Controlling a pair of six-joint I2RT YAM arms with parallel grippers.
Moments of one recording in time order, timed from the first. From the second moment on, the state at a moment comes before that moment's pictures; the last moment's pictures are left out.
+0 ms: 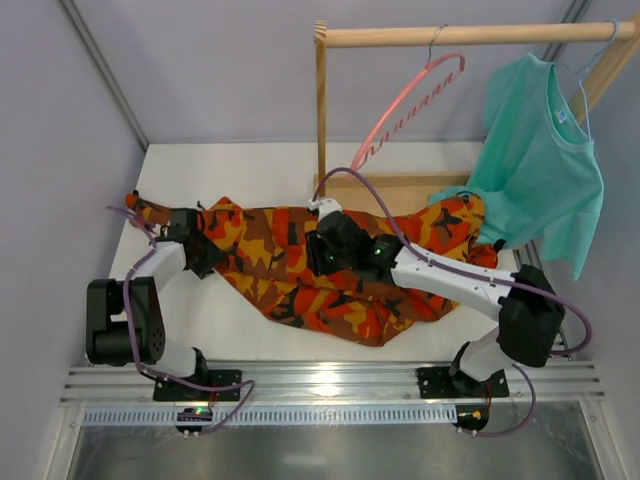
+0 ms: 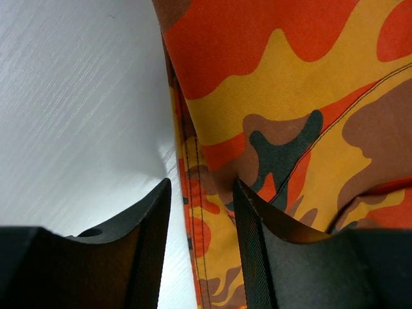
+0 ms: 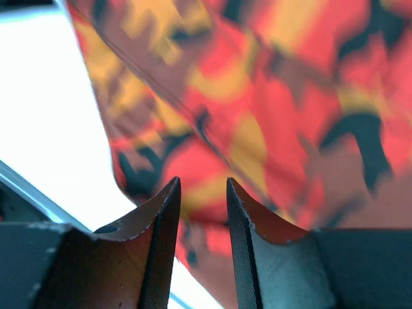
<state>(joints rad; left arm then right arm) 0.05 1.47 0.77 -0.39 -0.02 -0.77 0.94 1.47 1.09 -0.38 0.15 0.48</state>
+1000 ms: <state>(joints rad) 0.01 1.22 0.62 -0.39 -0.03 -0.79 0.94 2.11 1.63 -0.18 -0.14 0.22</state>
